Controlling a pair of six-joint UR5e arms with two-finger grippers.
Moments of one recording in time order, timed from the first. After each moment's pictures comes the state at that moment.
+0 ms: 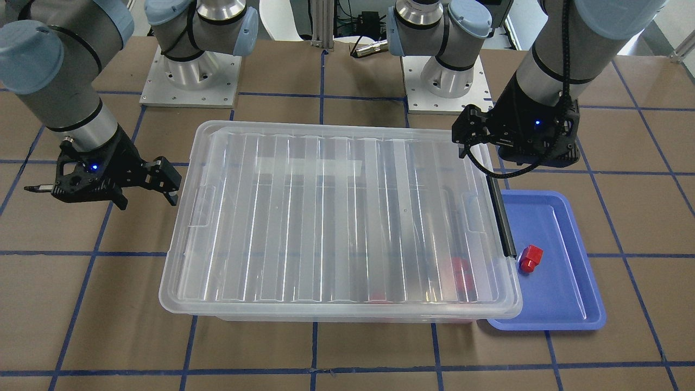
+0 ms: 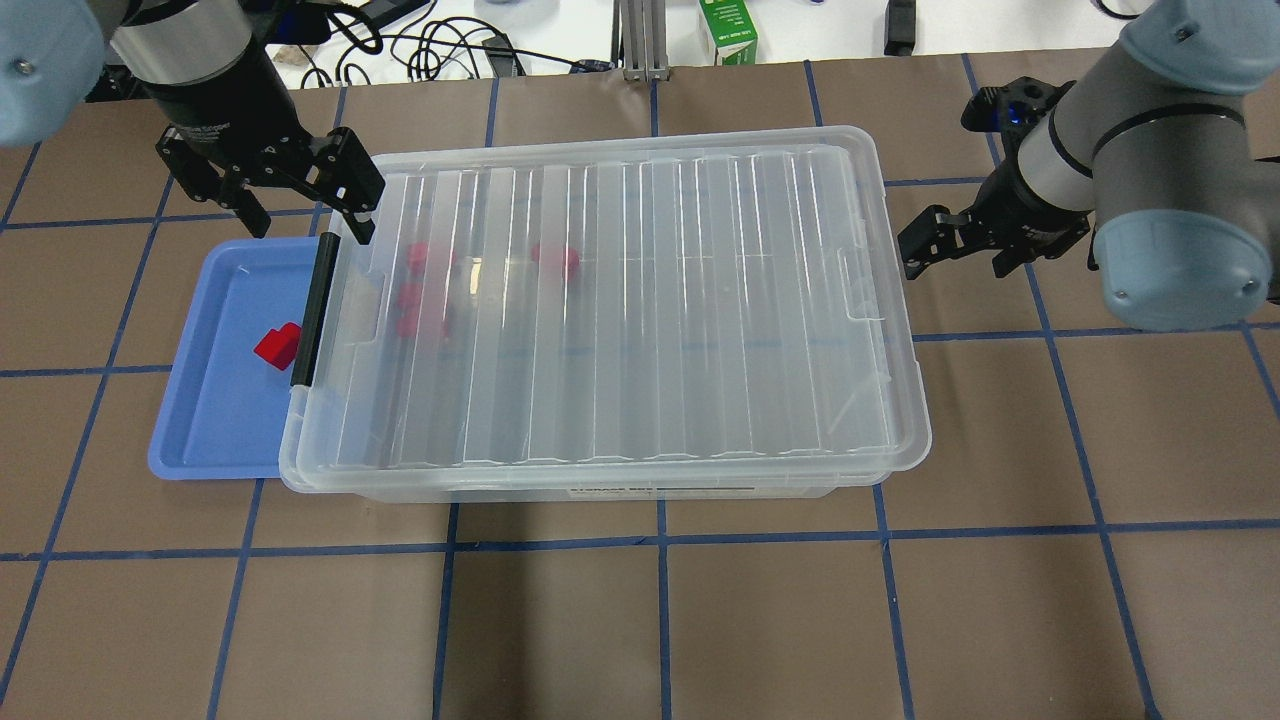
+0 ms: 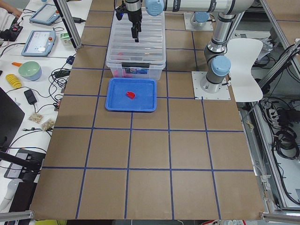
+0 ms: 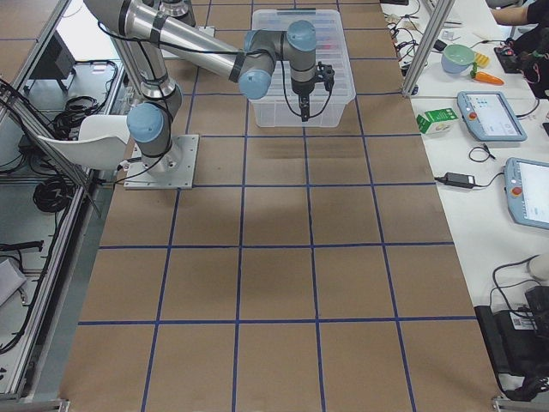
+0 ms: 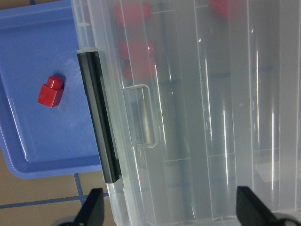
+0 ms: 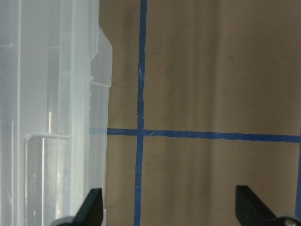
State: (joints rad) left arm -1.52 -1.67 -1.45 -1.69 1.59 0.17; right arm 1.39 -1.51 1.88 -2.05 -1.44 -0.21
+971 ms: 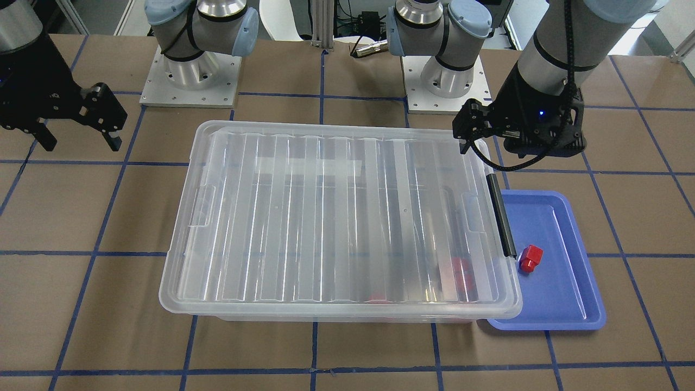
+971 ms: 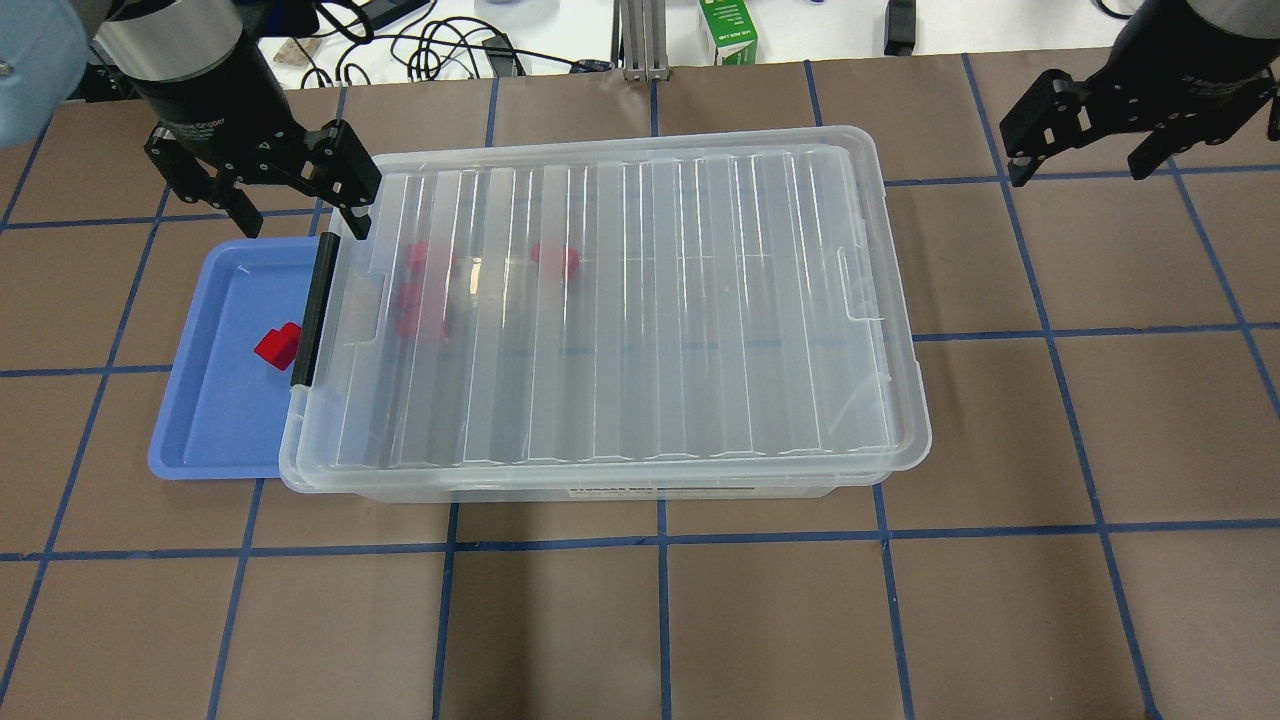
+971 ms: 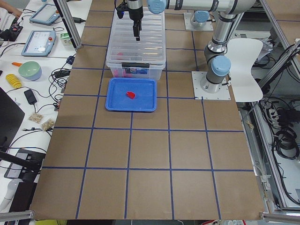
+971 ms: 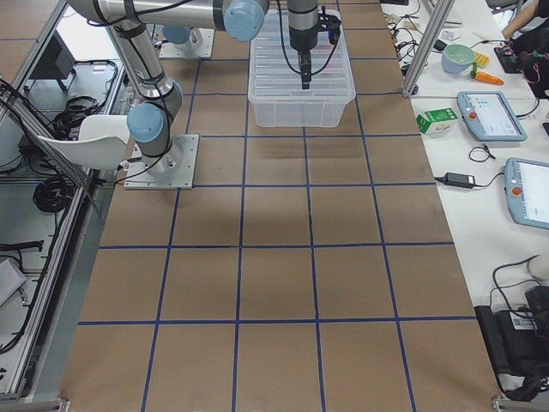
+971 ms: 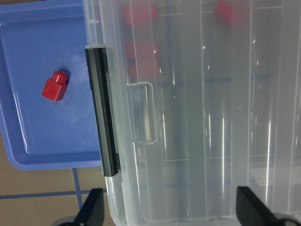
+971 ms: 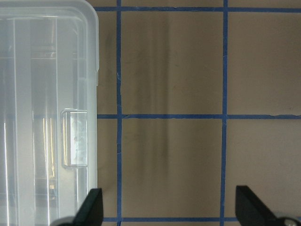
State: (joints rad) left arm -1.52 -1.66 -1.45 -1.69 1.59 0.12; right arm 1.39 -1.64 1.58 -1.63 -1.55 -0.19
